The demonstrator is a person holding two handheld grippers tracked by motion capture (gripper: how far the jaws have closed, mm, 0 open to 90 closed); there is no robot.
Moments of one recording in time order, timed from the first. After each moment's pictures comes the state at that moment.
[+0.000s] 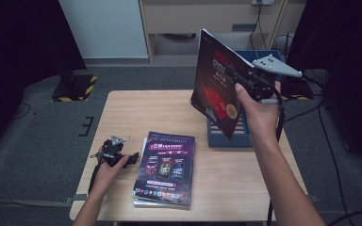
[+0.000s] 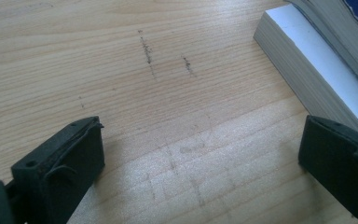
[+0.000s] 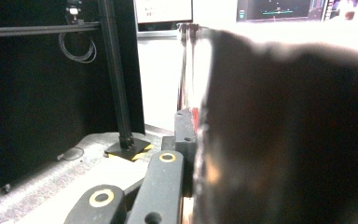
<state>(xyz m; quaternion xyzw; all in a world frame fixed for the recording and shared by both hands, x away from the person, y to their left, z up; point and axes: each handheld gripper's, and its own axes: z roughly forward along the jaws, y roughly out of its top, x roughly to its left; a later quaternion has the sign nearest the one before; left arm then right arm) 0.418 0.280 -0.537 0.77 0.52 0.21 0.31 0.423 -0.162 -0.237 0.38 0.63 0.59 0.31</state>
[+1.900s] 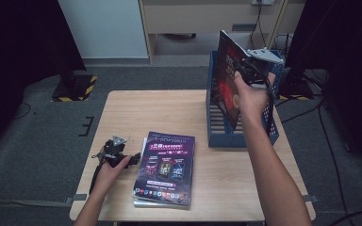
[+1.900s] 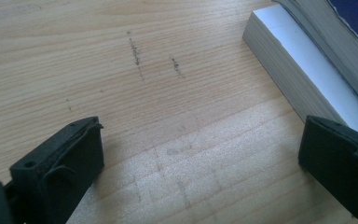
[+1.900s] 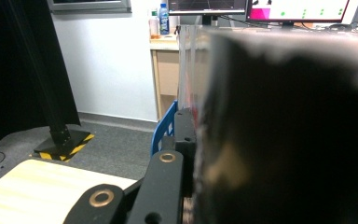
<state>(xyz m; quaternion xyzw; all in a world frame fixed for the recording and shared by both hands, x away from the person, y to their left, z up) 0.417 0.275 -0.537 0.77 0.51 0.21 0.31 0.504 -0.168 -0.271 0.48 0.61 0.51 0.37</state>
